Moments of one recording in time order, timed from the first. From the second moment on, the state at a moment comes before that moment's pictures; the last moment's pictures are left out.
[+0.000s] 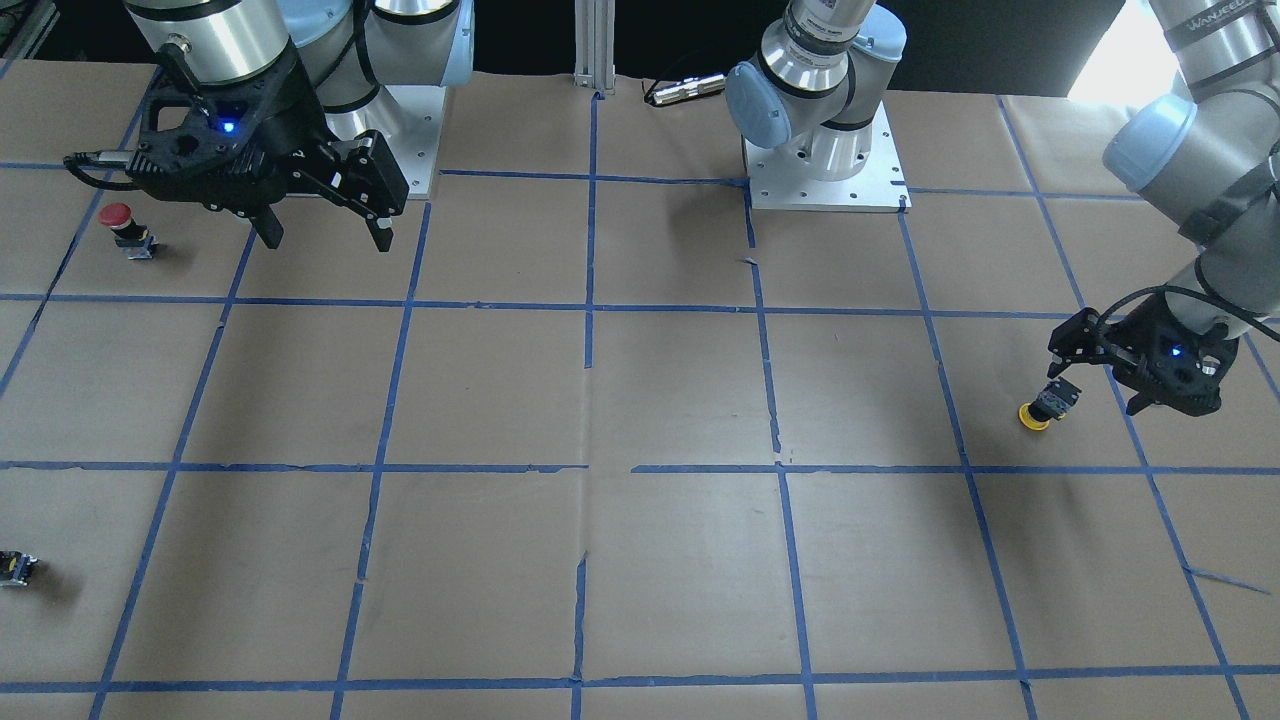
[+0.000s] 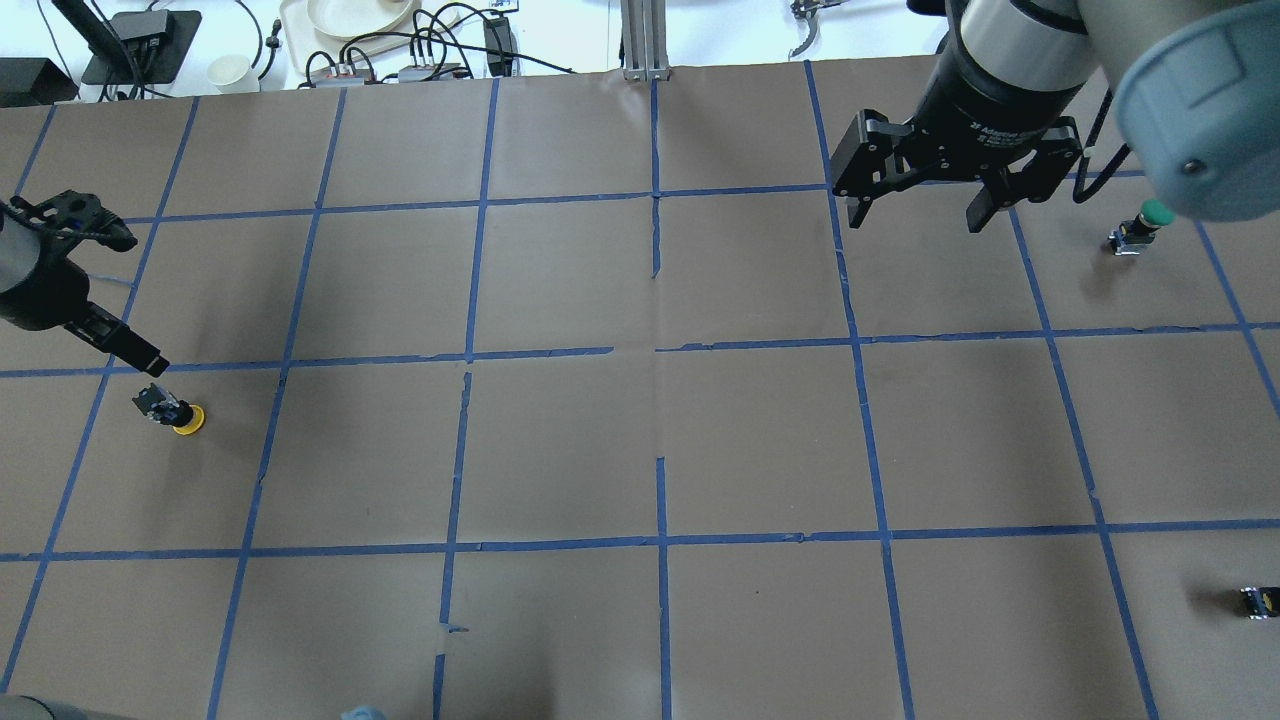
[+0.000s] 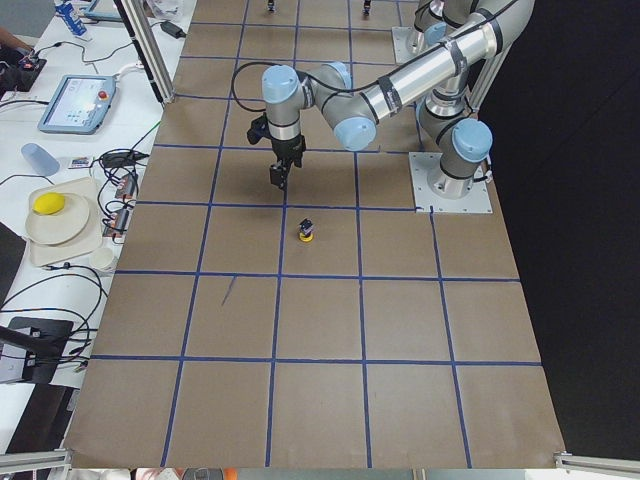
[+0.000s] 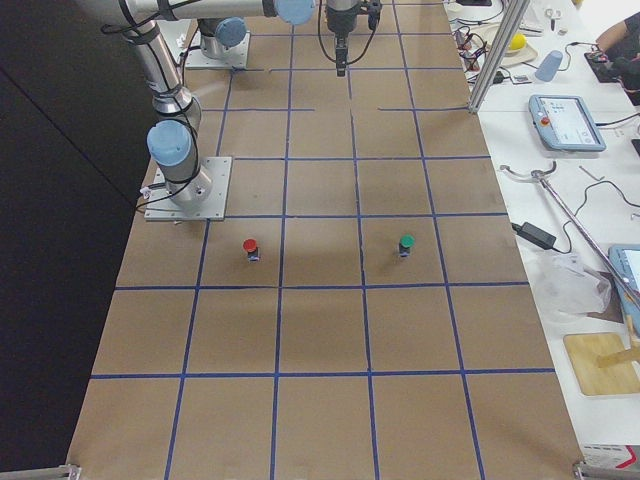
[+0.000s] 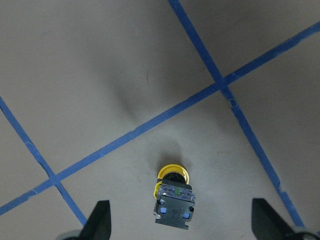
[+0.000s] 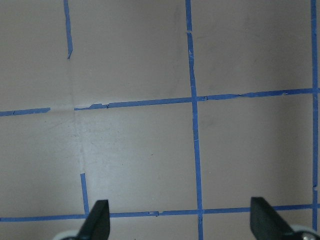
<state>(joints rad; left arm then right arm) -0.95 -1.79 -1.87 -1.08 1.58 1.15 1.61 -1.60 1.58 -1.61 -1.52 0.10</state>
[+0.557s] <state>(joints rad) -0.89 -1.85 -1.95 -0.95 1.55 1.27 1.61 -1.61 1.59 -1.61 -1.51 0.10</state>
